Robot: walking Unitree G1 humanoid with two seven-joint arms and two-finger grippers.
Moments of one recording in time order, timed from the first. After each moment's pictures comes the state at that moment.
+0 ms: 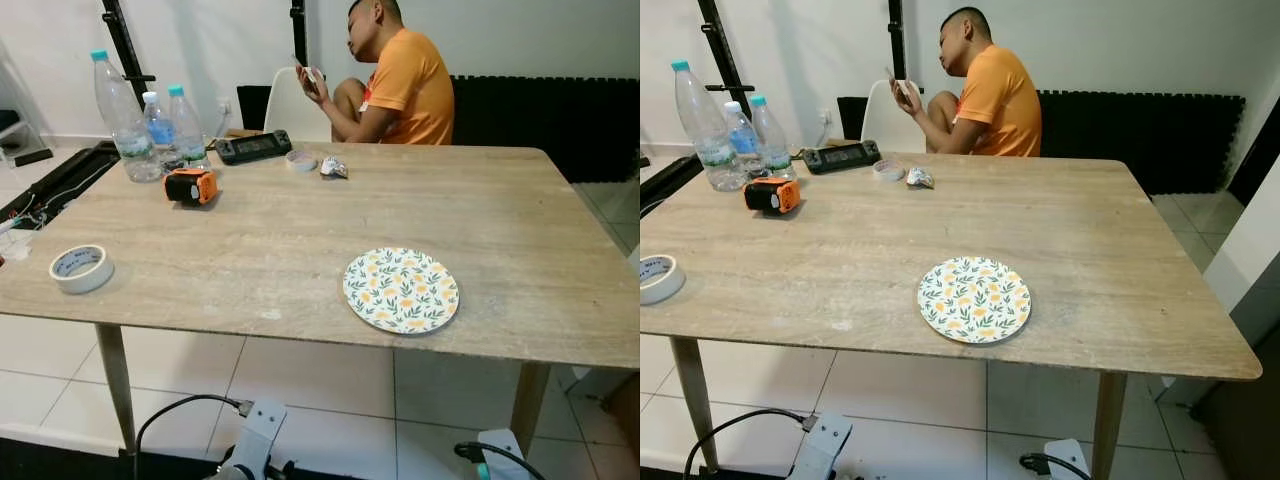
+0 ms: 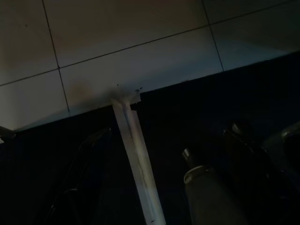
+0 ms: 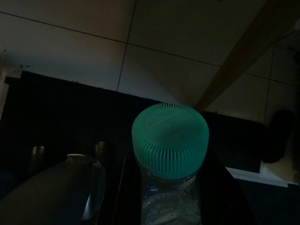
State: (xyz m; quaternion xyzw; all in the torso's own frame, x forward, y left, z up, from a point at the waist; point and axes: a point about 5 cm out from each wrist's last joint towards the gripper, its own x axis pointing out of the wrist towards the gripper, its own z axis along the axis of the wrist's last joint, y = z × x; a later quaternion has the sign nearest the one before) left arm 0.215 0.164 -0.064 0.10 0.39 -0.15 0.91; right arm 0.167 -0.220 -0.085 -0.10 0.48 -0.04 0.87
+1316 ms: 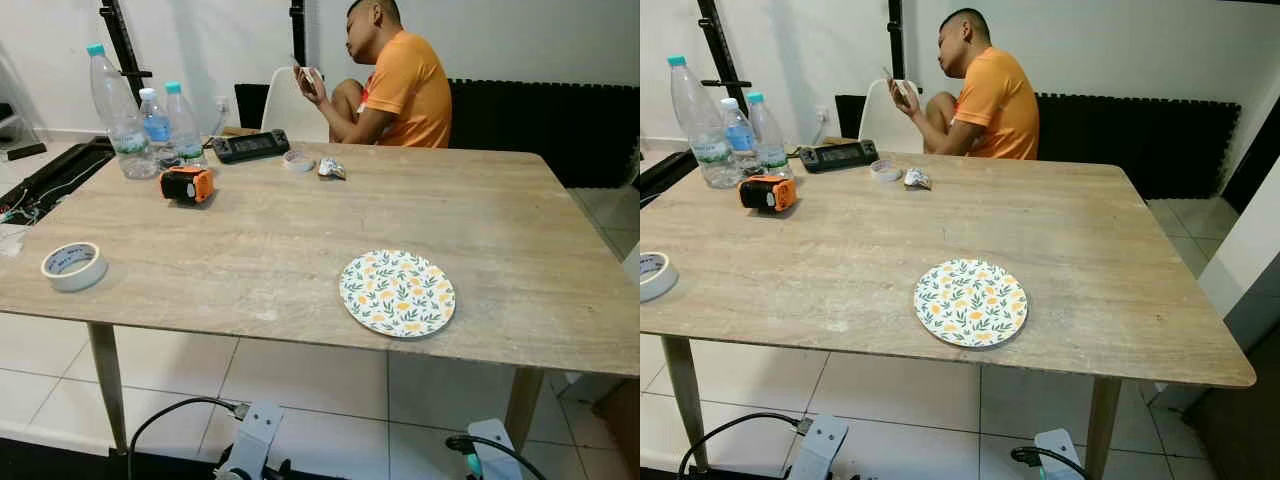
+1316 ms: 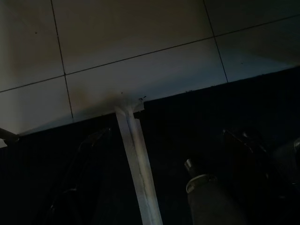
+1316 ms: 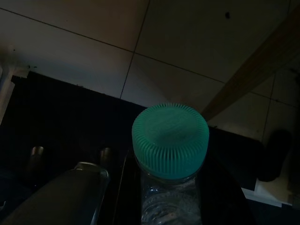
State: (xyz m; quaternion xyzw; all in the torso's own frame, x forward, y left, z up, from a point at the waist) left arm 0.210 0.164 -0.066 0.10 0.37 -0.13 0.92; right arm 0.180 -0.212 -0.081 -0.12 0.47 0.00 0.87
